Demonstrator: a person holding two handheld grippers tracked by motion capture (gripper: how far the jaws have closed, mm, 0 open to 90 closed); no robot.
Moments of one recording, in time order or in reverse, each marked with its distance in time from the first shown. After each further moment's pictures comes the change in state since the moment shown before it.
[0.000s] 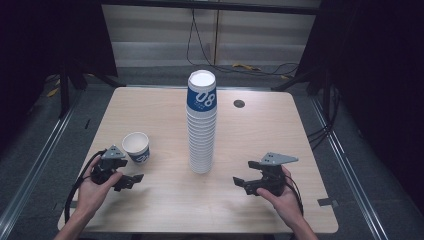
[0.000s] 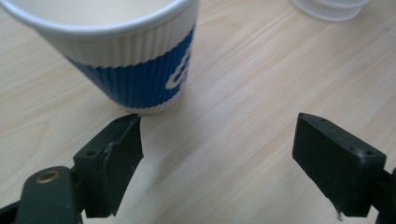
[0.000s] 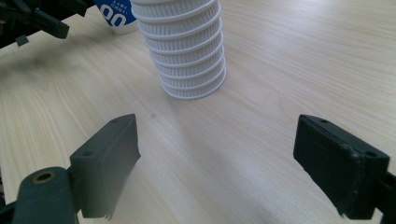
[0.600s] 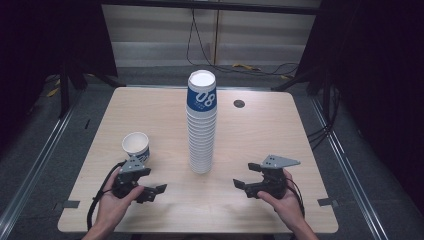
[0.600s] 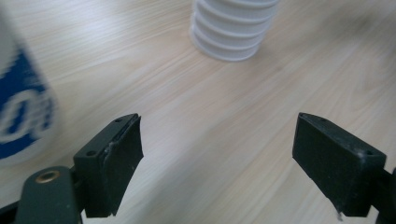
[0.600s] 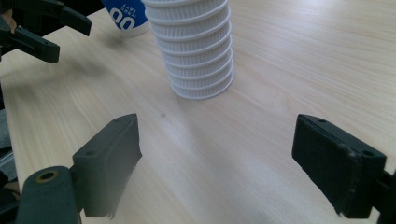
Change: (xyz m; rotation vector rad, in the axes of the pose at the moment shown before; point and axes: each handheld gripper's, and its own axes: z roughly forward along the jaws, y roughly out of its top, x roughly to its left) left arm -0.071 0.015 0.016 -0.103 -0.154 0.012; right arm 0.008 -0.004 -0.007 -0.018 0.011 -0.010
